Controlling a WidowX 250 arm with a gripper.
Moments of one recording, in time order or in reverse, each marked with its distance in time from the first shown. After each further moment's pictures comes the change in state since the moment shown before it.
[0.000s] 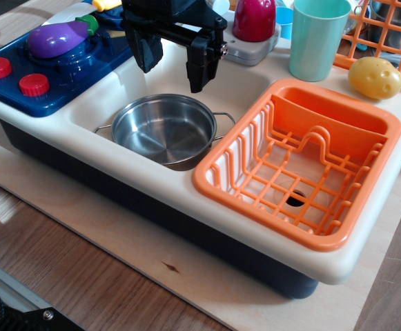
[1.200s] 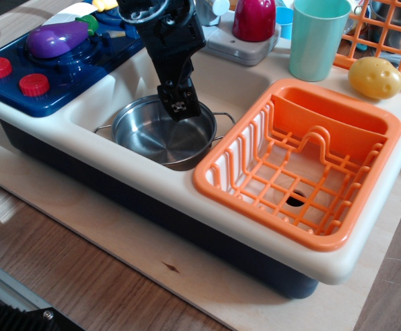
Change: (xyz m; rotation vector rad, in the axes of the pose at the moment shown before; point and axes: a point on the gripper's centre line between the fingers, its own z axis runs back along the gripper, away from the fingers) arm 0.013 0.007 -0.036 -0.016 -0.267 -0.872
